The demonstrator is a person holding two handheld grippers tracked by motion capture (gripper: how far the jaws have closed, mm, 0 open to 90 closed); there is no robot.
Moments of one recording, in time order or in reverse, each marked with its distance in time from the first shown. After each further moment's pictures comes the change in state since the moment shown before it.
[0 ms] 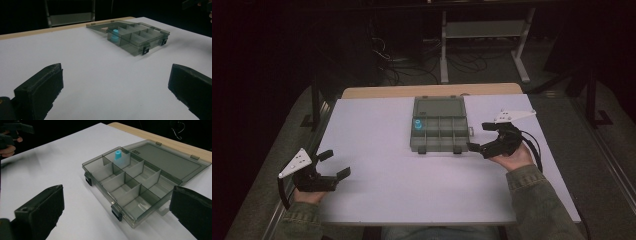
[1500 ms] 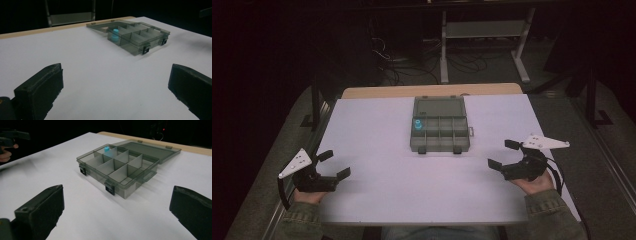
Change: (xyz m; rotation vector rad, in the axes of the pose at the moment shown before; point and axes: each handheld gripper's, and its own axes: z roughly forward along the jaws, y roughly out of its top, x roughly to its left) left arm -0.001 -0.001 0.000 -0.001 0.000 -0.005; right arm 0.010 -0.067 -0.051 -0.134 -0.092 0.060
